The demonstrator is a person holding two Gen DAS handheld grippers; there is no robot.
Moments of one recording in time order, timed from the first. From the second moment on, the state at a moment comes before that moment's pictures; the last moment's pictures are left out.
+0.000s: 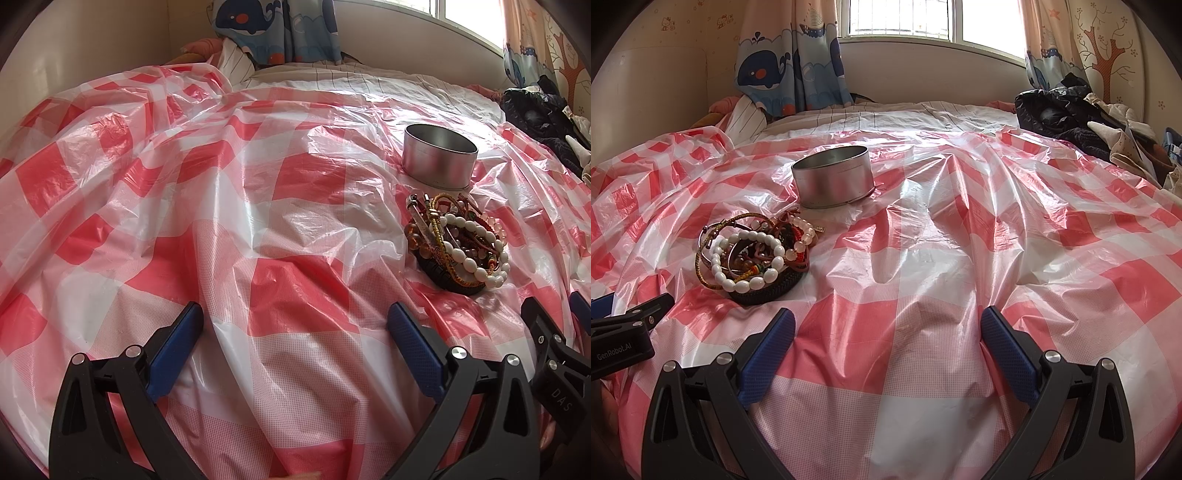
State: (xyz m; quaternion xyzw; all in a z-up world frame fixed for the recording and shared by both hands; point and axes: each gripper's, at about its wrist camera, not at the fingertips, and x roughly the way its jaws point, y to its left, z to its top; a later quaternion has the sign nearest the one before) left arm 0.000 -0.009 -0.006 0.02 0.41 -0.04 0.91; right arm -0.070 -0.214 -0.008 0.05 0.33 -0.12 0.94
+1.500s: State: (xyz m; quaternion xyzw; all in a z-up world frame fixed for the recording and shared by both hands) left arm -0.012 -0.012 0.024 0.00 0.35 -0.08 0.93; right arm -0.073 -0.204 0.010 0.05 0.29 -0.07 0.95
